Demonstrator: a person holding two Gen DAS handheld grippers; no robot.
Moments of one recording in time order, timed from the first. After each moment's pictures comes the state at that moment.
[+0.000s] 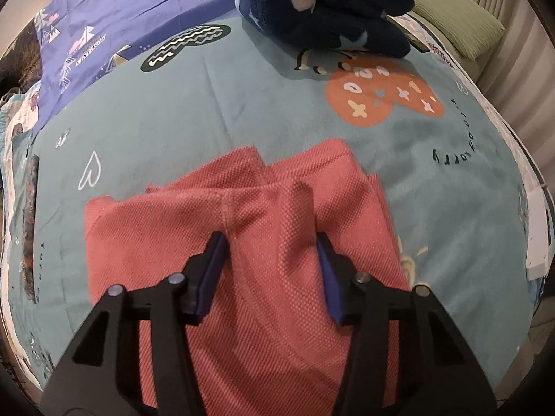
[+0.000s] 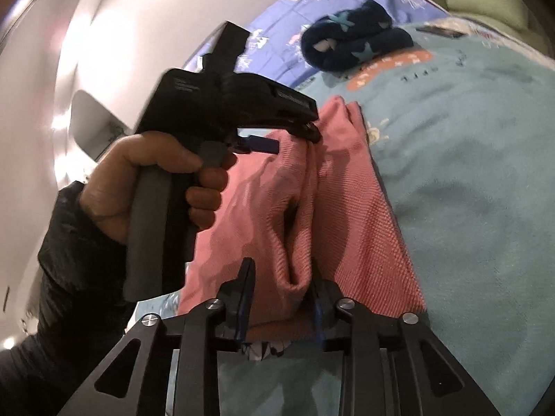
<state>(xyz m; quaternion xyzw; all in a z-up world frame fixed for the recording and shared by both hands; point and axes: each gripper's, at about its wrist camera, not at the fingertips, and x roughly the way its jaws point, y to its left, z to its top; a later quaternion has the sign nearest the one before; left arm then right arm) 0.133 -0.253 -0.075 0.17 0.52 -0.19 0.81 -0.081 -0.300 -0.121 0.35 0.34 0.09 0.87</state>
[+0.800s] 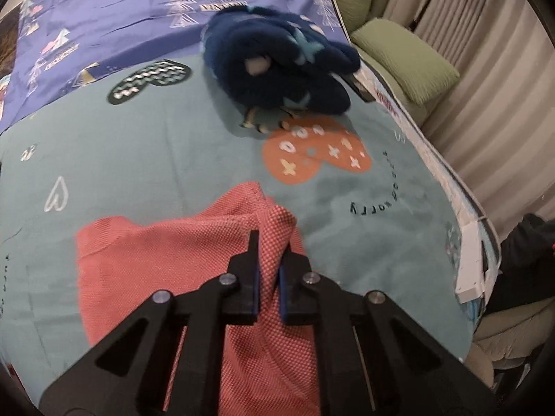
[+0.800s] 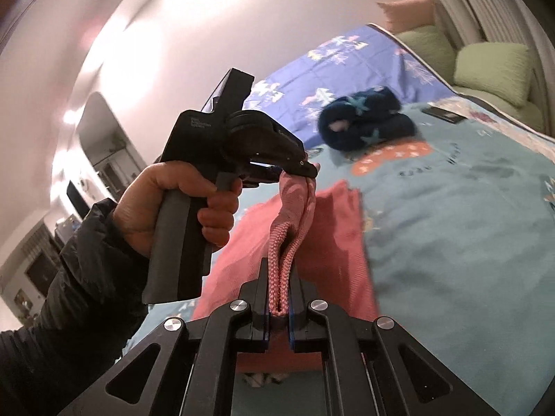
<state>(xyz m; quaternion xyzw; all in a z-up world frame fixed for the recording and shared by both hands) 0.128 -0.260 -0.034 0.07 0.49 -0.29 0.82 -0.113 -0.306 -0.074 0.28 0.24 0.03 0.93</state>
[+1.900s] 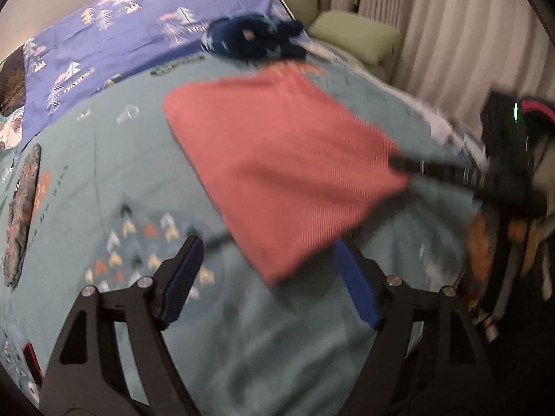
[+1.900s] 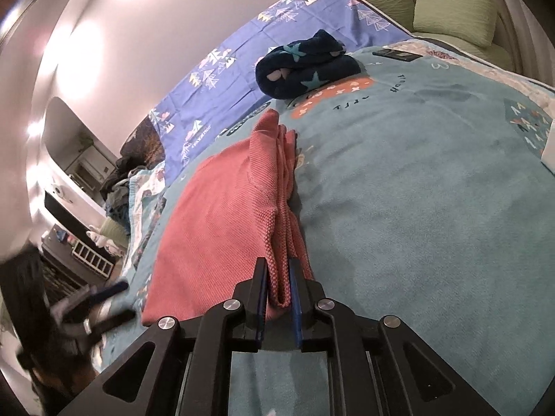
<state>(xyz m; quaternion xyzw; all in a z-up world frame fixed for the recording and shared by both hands) -0.057 -0.080 -0.059 0.16 0.41 -0.35 0.83 -0.127 -0.329 -0.110 0.32 0.32 0.00 0.89</state>
